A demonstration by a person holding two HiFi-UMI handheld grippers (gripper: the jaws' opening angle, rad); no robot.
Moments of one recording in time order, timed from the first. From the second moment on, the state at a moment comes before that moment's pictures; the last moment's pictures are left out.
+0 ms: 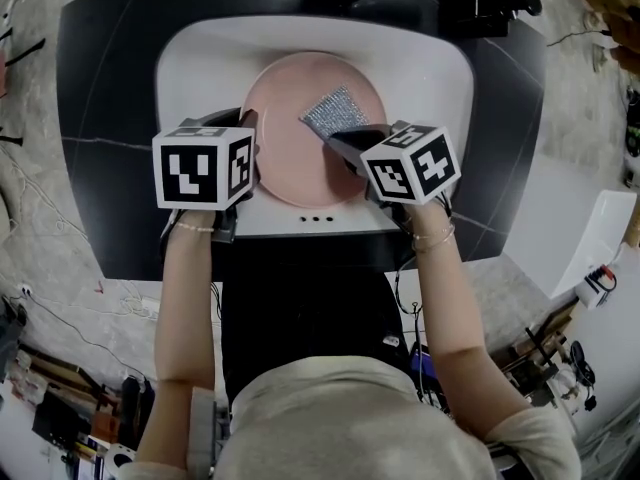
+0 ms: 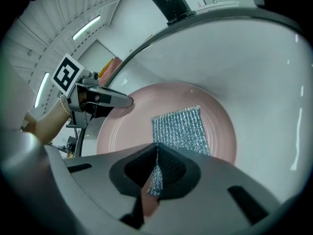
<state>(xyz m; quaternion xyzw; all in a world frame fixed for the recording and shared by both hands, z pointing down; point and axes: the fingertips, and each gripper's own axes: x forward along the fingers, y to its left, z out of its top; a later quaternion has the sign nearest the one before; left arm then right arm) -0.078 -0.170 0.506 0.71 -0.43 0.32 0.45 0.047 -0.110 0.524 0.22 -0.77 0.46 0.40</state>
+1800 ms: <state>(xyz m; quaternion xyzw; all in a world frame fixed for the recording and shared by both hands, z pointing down) -0.083 -0.167 0.518 0.69 -0.44 0.34 0.46 0.028 -0.145 0.531 0.25 -0.78 0.46 0.35</state>
